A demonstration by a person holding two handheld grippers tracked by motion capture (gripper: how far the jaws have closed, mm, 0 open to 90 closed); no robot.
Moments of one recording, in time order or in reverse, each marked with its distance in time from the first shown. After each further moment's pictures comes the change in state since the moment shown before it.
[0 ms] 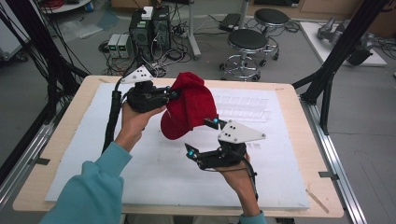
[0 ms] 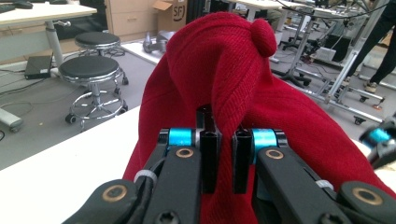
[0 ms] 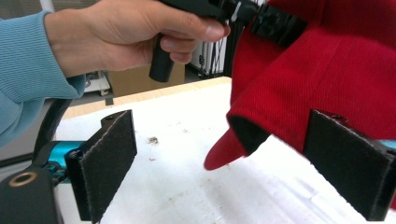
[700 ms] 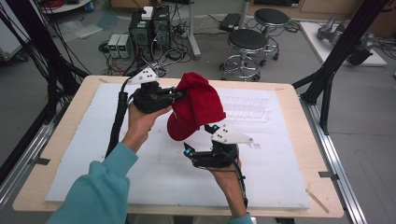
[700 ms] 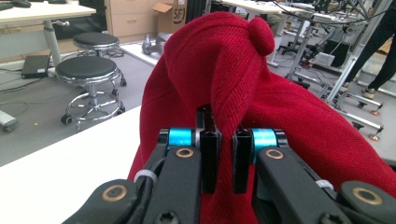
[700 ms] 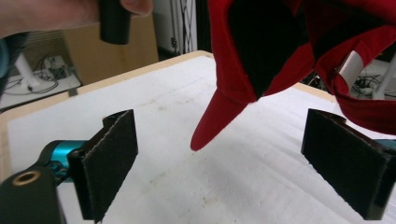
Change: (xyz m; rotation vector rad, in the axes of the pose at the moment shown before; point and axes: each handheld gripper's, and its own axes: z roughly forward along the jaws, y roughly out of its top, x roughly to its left) left arm -0.007 -0.001 0.012 -0.018 -0.003 -0.015; right arm -0.003 -0.037 0.025 0.069 -0.135 0.116
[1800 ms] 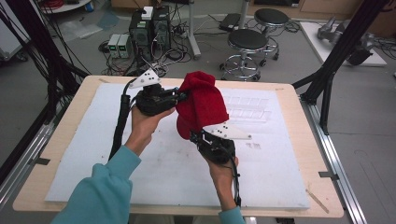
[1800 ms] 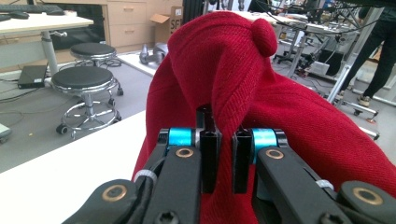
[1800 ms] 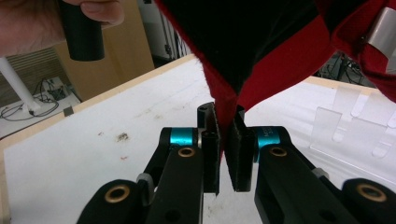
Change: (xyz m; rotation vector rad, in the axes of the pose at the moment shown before) left arm -0.009 -0.002 0.002 -0.040 -0.012 0.002; right arm -0.005 -0.004 0.012 -0.012 -0.024 0.113
